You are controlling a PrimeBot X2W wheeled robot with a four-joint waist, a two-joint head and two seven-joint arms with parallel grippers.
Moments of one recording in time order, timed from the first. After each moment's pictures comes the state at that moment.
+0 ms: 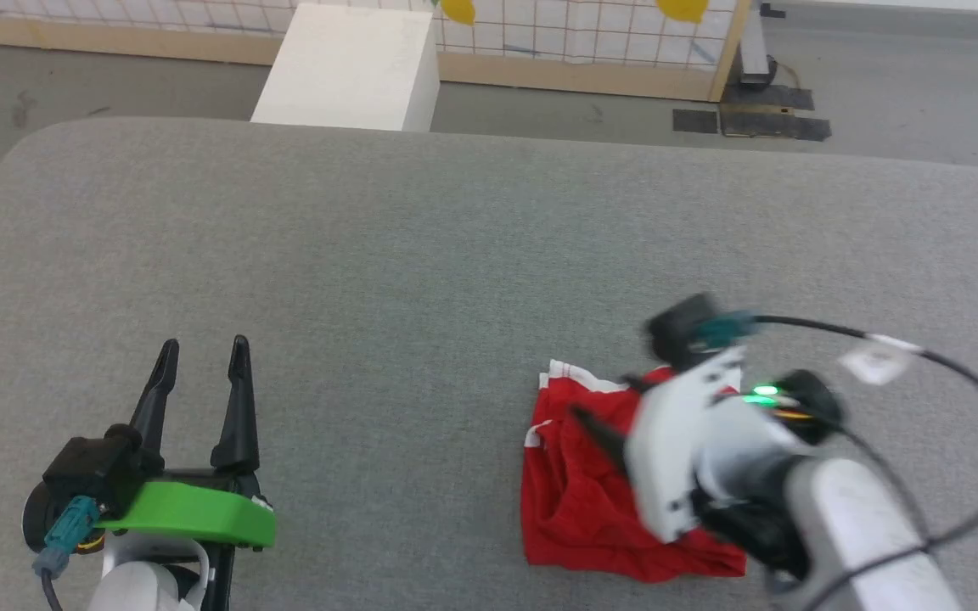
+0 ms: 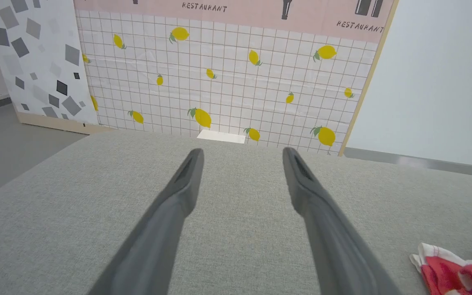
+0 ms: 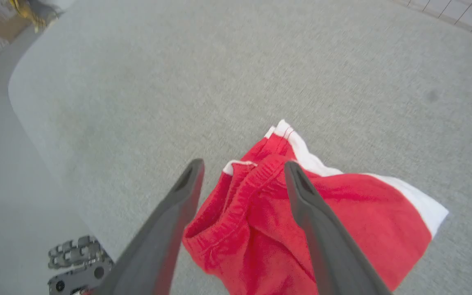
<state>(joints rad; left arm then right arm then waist) -0.06 0.15 0.02 0.06 -0.27 -0.12 -0.26 -0.27 -0.05 0.32 -0.02 0.30 0.13 0.81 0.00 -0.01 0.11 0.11</state>
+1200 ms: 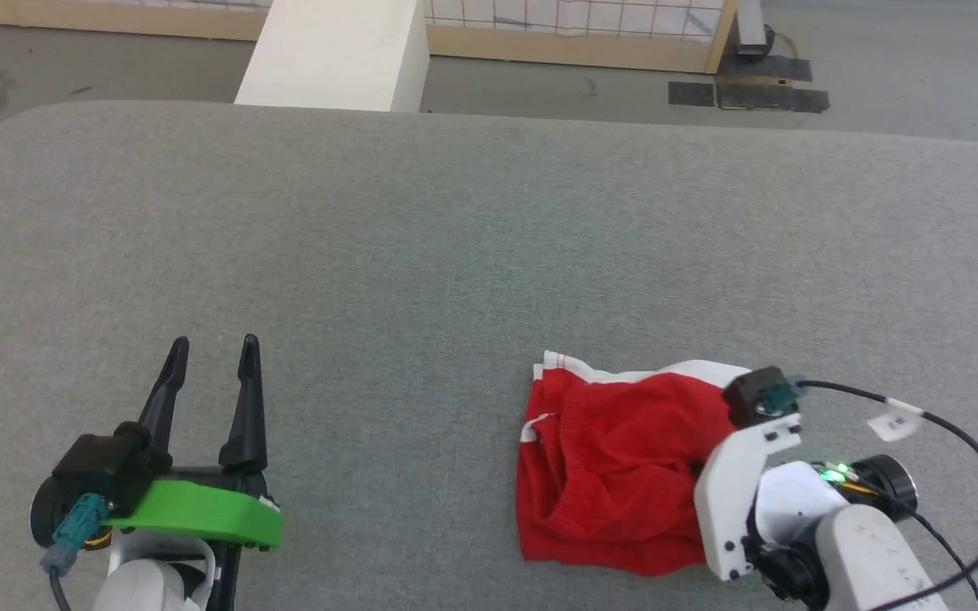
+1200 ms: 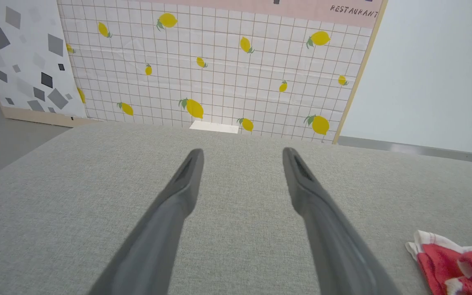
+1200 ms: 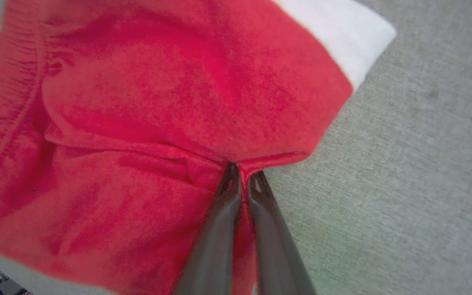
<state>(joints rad) -0.07 0.15 0.00 0.06 -0.27 -0.12 -0.26 -0.18 -0.05 0.11 0.22 0.10 0.13 0.71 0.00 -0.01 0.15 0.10</state>
